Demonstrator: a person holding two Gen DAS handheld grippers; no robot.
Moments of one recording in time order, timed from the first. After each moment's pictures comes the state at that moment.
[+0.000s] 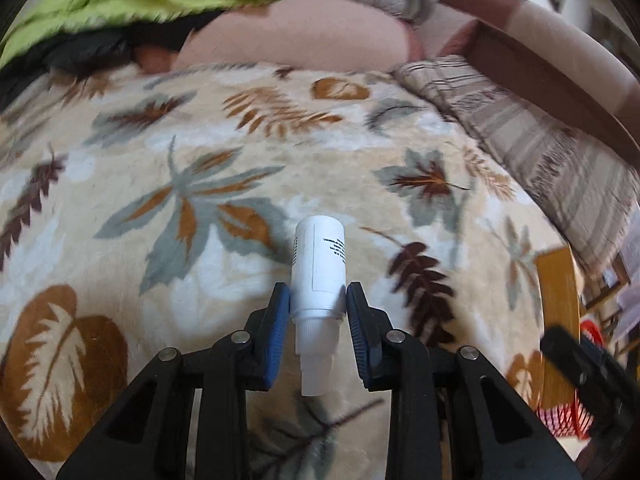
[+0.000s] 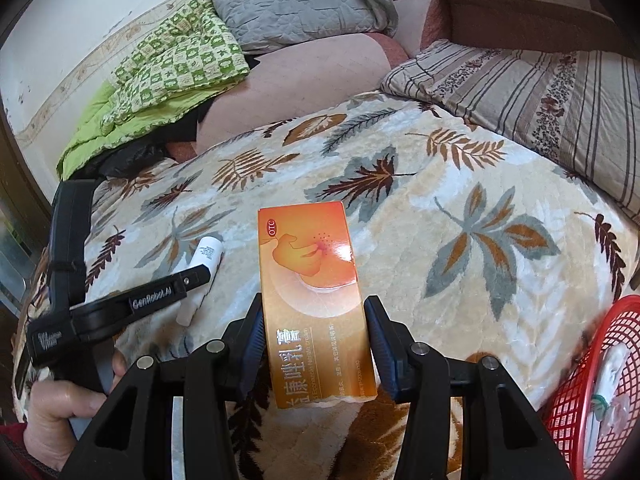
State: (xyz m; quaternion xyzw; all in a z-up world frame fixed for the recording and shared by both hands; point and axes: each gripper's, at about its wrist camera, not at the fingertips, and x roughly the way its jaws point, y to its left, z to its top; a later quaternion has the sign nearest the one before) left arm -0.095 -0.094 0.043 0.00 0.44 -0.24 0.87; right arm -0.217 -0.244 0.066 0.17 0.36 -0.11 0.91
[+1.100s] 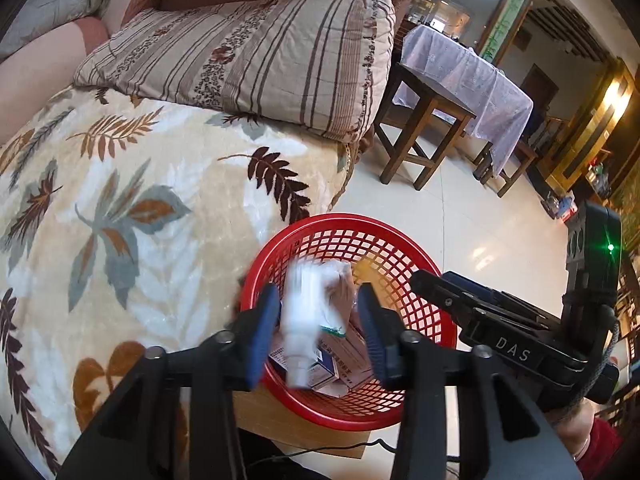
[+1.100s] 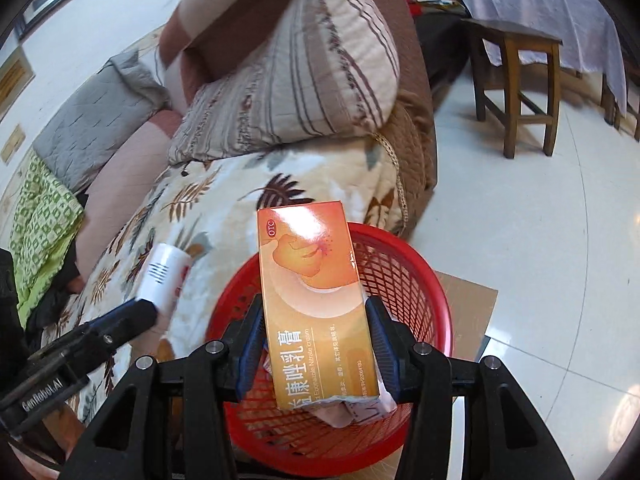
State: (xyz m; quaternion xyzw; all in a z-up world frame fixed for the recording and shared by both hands) left arm -0.305 -0.364 0.086 0.14 0.43 -0.56 0.70; right arm -0.470 -0.456 0.070 0.34 0.31 -0.32 0.83
